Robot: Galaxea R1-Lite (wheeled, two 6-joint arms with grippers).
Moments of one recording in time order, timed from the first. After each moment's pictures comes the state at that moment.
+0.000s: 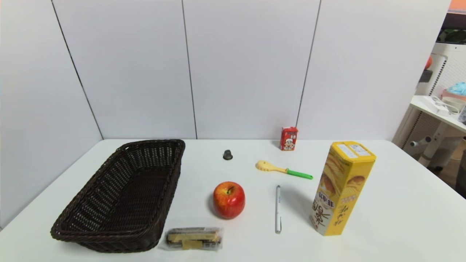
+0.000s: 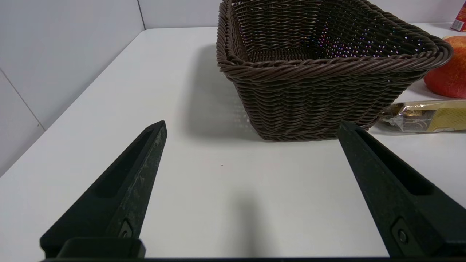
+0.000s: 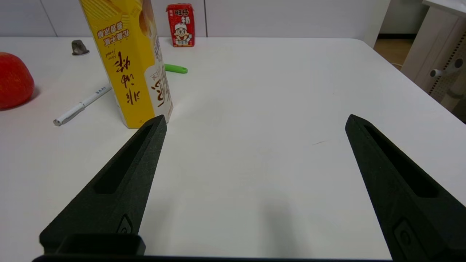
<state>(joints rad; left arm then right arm) 0.00 0.00 0.00 0.01 0.00 0.00 0.00 0.00 0.00 0.00 0.00 0.00</state>
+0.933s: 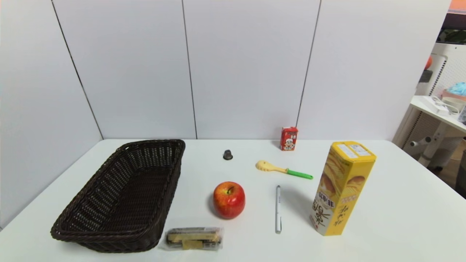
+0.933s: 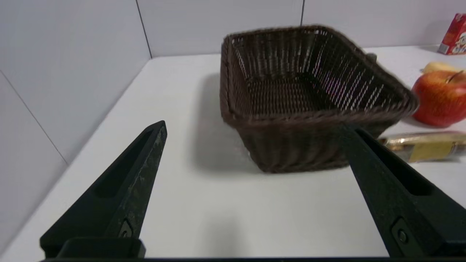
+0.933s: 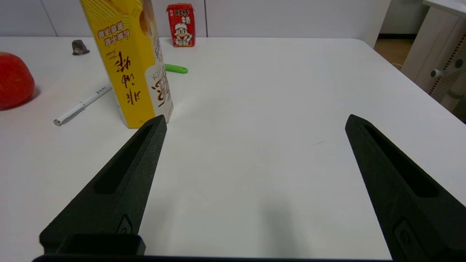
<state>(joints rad) 0.00 0.17 -0.21 0.01 -0.01 0.05 0.00 0.00 0.00 0.00 0.00 0.00</state>
